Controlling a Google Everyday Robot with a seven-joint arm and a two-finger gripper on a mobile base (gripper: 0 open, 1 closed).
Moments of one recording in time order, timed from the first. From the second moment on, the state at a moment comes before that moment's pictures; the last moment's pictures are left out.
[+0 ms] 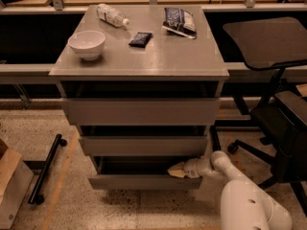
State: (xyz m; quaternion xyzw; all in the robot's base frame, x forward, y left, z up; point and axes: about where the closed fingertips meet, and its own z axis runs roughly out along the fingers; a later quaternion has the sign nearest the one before) arm 0.661 -0.114 0.233 -0.38 0.77 0.40 0.32
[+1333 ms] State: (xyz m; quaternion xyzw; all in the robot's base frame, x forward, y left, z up) arm 0.625 -0.127 0.186 -0.32 0.82 0.40 0.26
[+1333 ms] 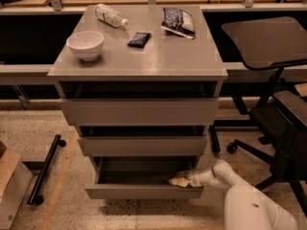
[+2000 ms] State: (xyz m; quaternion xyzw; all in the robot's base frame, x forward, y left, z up) arm 0.588 -0.131 0.215 -0.30 0.84 0.37 0.25
